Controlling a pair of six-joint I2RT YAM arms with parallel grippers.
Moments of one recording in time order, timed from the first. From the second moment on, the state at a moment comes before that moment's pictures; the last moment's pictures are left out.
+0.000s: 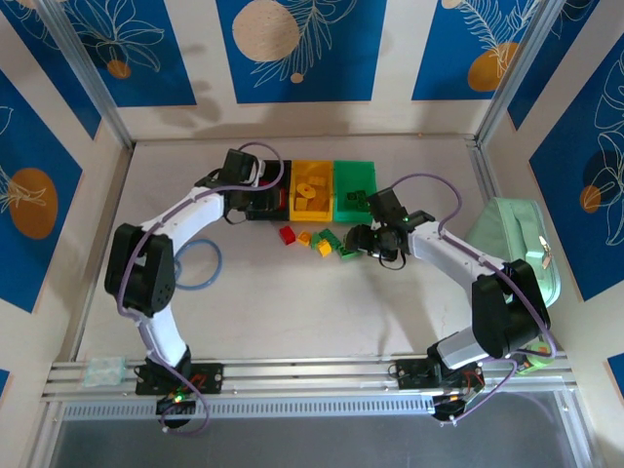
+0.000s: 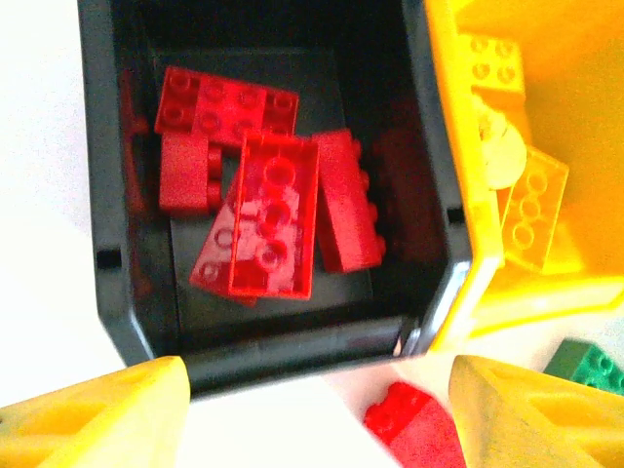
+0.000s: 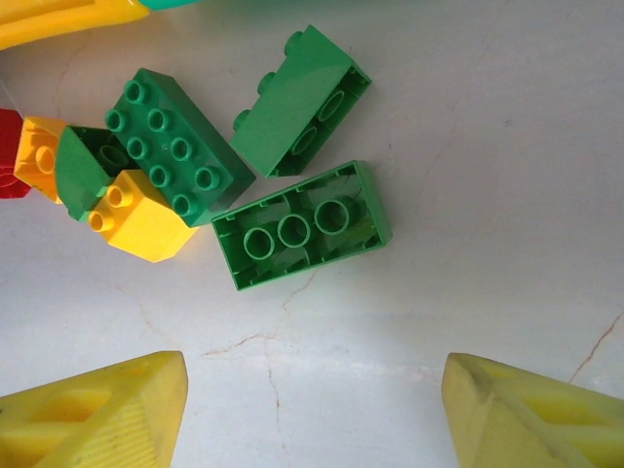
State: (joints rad) left arm -0.38 1.79 1.34 -0.46 0.08 -0.29; right arm 0.45 1.47 0.96 -0.63 -0.11 0.62
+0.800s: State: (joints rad) left arm -0.48 1.50 0.86 -0.25 0.14 -0.32; right arm 0.52 1.59 1.07 -0.68 -0.06 0.59
